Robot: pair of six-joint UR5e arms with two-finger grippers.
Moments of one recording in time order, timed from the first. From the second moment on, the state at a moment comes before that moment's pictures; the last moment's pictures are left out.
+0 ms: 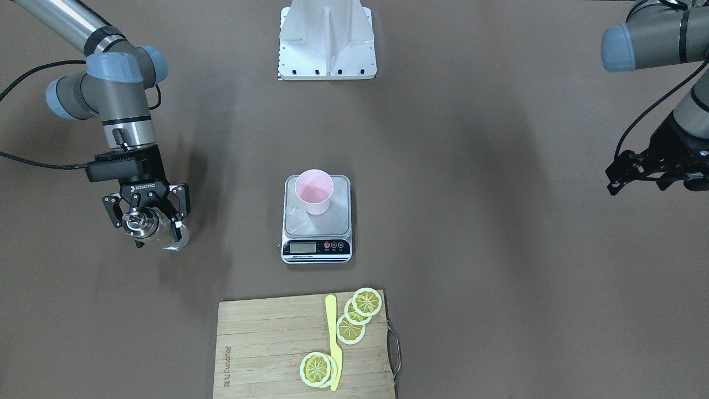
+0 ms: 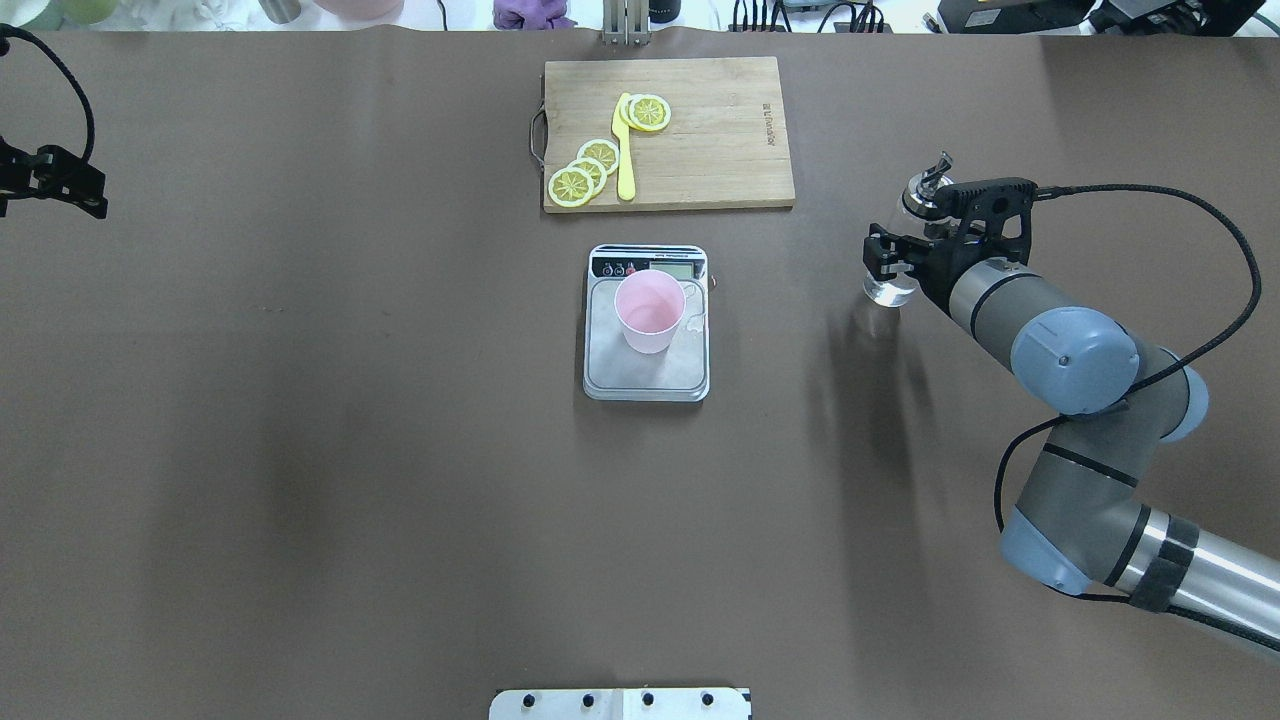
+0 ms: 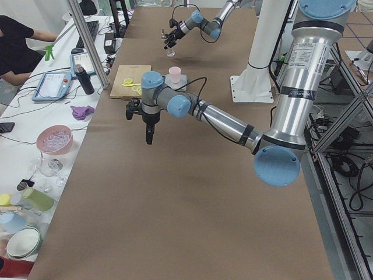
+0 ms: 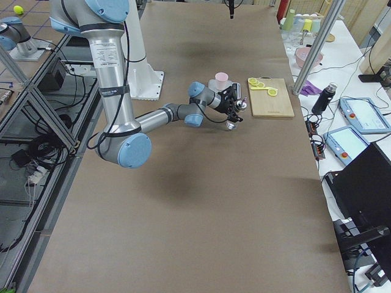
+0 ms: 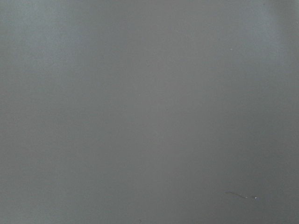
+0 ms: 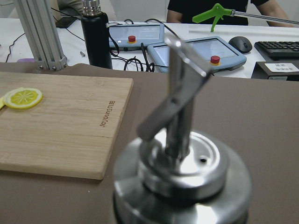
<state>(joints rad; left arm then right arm) -1.17 -1.76 -1.82 -1.62 -2.12 -0.64 0.61 -1.36 1.62 -0.66 1.22 0.99</state>
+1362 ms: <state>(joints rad) -1.16 -1.77 -1.82 -1.61 -2.12 -0.64 0.55 -1.37 1.61 -0.63 1.13 0.98</state>
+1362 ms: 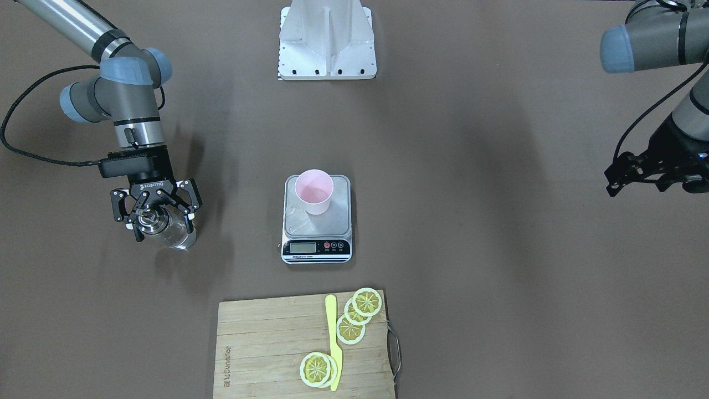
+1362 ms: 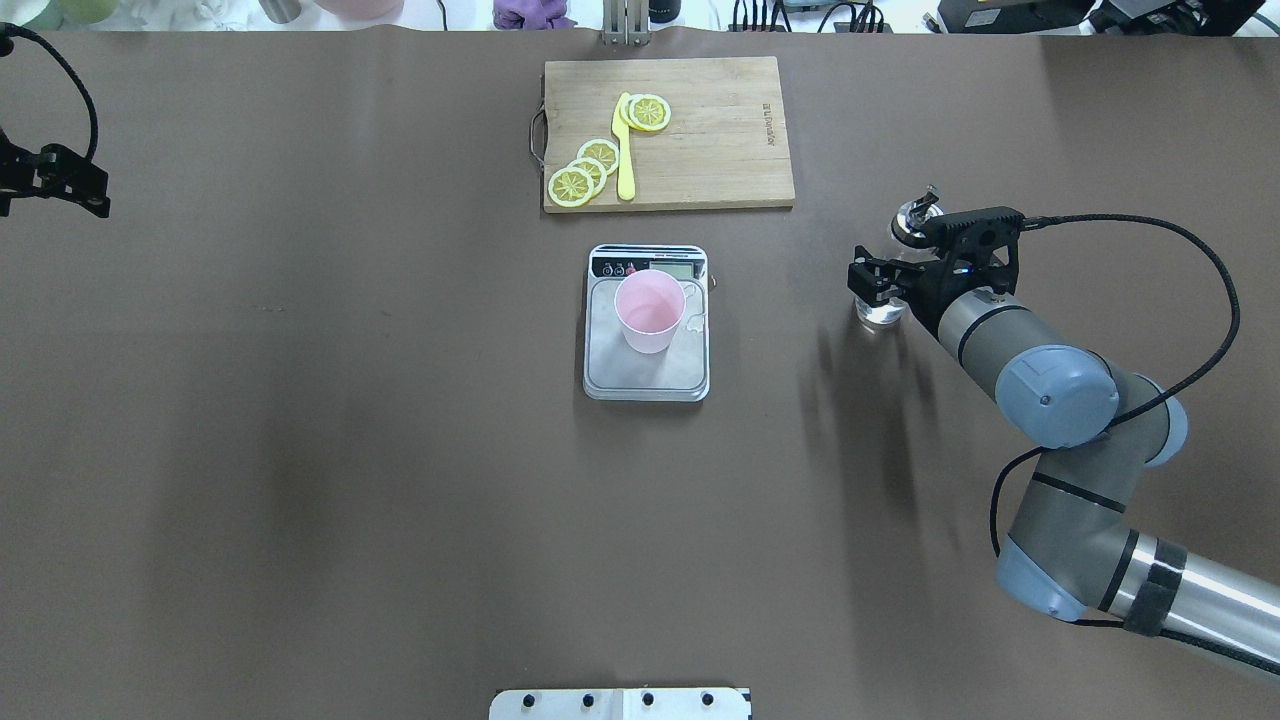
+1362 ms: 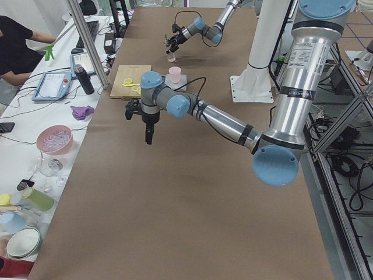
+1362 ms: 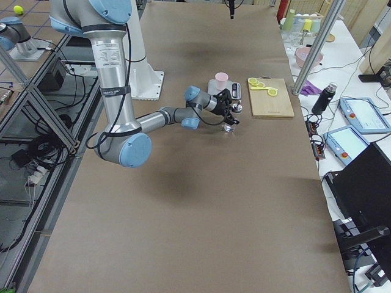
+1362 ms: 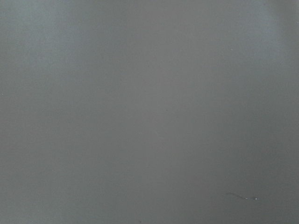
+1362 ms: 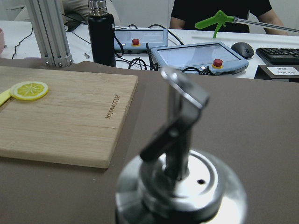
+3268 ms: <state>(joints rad) -1.17 -1.76 -1.82 -1.62 -2.12 -0.64 1.33 -1.66 1.89 -0.96 2.27 0.26</state>
